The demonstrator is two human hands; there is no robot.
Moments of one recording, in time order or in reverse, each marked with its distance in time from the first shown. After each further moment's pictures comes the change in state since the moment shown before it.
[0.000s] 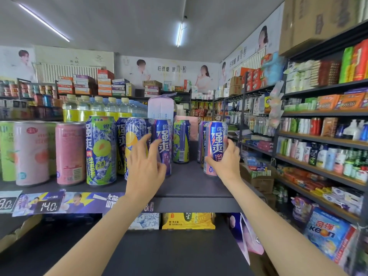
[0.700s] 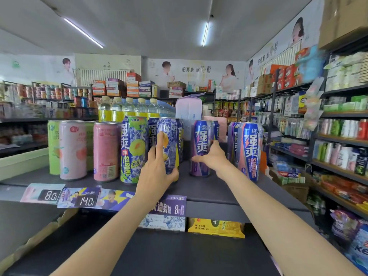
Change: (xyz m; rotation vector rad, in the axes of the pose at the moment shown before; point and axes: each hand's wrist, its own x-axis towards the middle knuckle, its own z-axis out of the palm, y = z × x) left_hand -0.001 -0.041 -0.019 -0.053 -0.163 -0.154; right_hand 0.013 -0.069 0.082 0.308 -0.471 0.128
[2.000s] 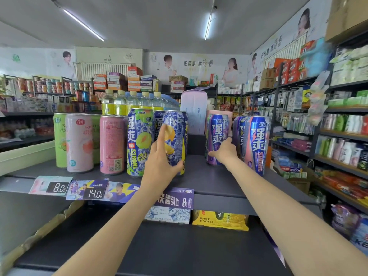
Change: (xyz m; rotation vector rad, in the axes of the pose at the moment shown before) left_hand 0.002 -0.006 -0.005 -0.190 0.003 -0.088; right_hand 0.011 0.007 -0.002 -0.309 0.136 0.139
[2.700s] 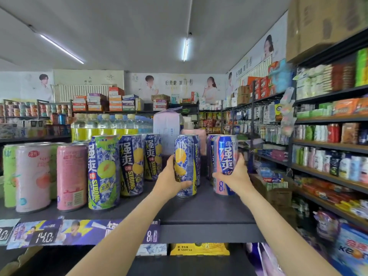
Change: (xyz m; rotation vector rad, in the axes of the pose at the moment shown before) left_hand 0.043 0.040 0.077 -0.237 -0.386 -0.121; right_hand -0.023 0.063 -0.082 0.284 0.112 -0.079
